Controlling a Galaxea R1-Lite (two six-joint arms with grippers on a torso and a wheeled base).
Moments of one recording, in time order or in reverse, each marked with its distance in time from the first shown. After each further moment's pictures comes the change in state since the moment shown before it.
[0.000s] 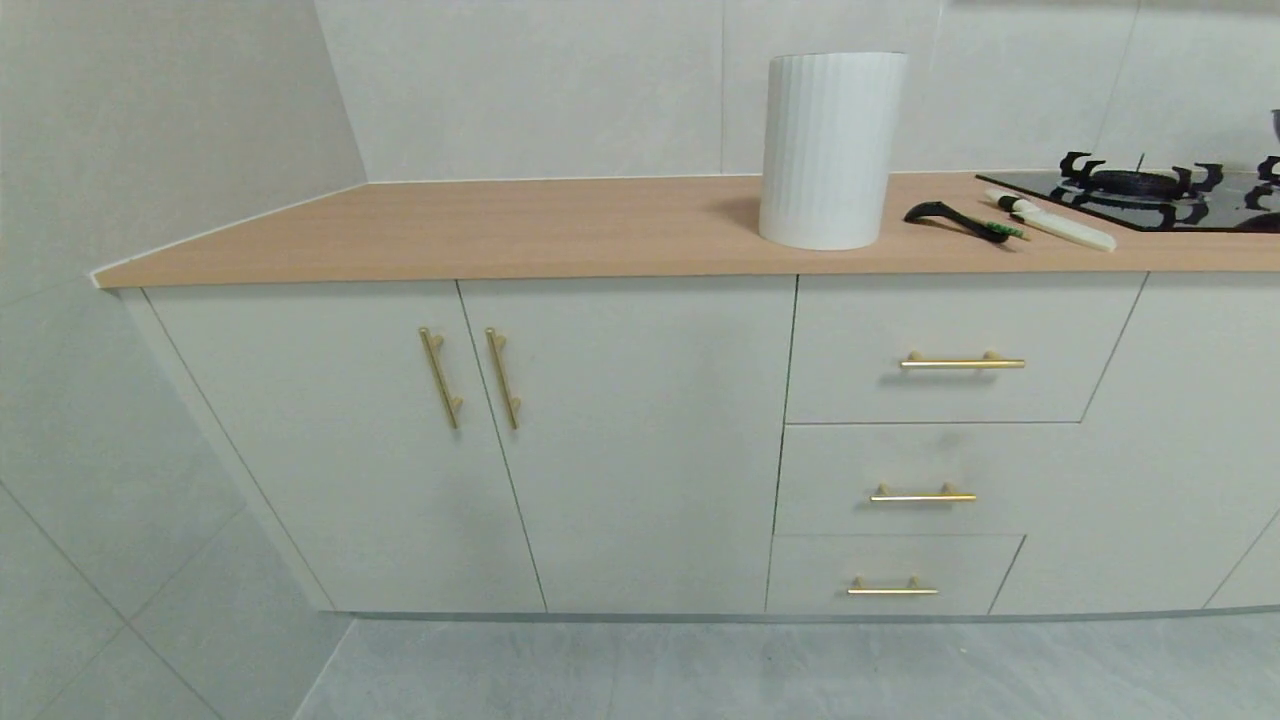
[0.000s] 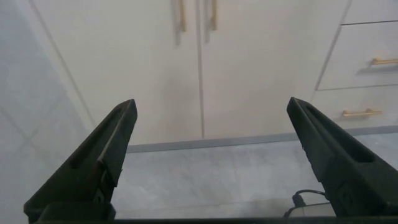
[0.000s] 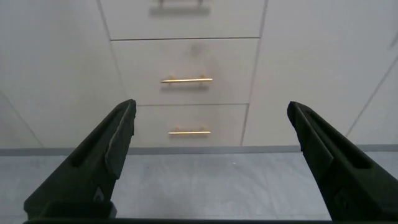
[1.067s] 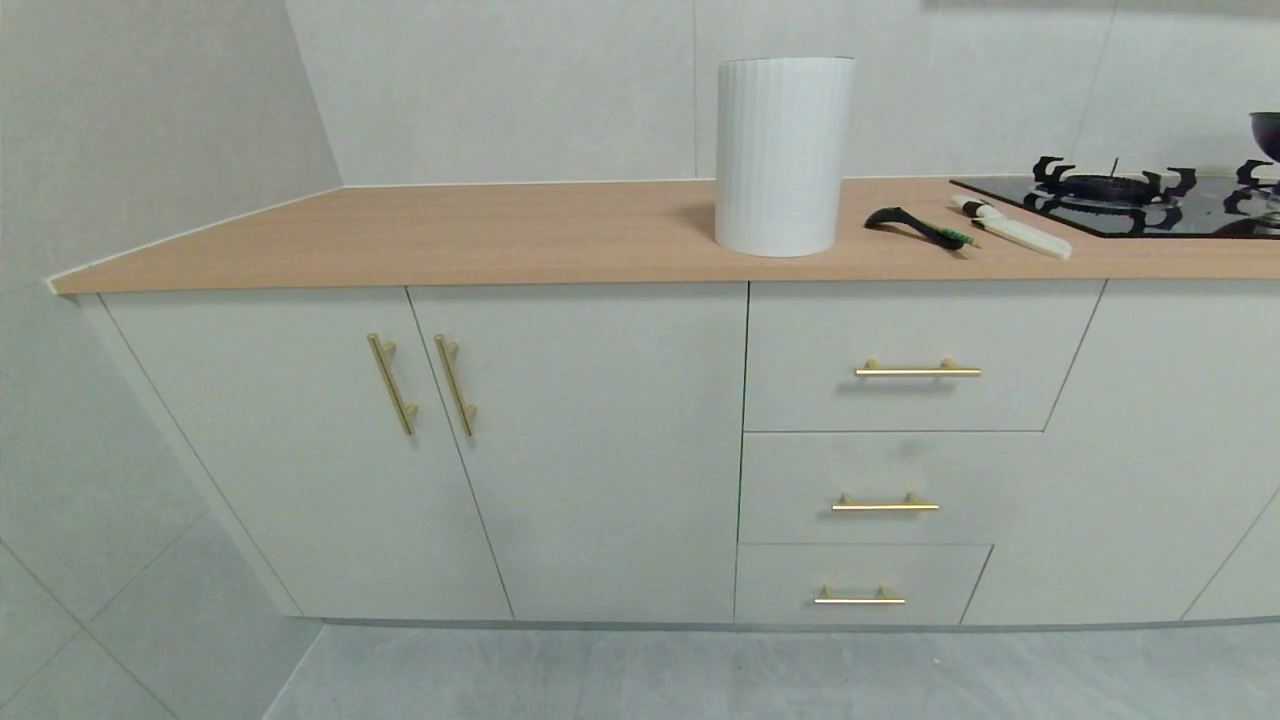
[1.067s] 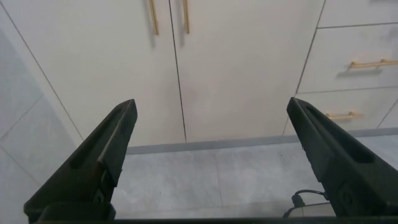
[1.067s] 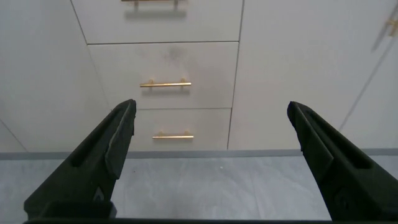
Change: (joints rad) left arm 0.000 0.000 0.000 0.000 0.000 0.000; right arm 0.000 0.000 0.000 0.000 0.000 0.001
